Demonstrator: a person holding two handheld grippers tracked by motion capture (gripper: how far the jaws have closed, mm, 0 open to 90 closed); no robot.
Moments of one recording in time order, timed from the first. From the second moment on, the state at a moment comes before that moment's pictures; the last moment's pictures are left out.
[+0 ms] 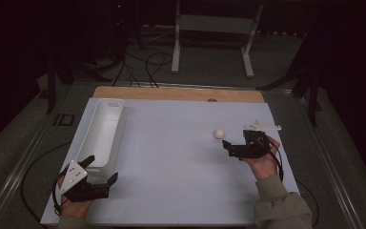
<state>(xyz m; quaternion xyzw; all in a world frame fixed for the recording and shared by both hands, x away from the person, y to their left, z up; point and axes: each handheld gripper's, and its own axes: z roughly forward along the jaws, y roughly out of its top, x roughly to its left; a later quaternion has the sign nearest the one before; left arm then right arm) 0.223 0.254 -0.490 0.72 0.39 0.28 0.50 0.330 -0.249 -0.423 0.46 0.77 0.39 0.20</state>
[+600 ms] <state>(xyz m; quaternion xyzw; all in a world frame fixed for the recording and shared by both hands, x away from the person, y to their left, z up) 0.223 0.254 -0.490 0.72 0.39 0.28 0.50 0.345 -0.239 -0.413 0.46 0.77 0.39 0.21</state>
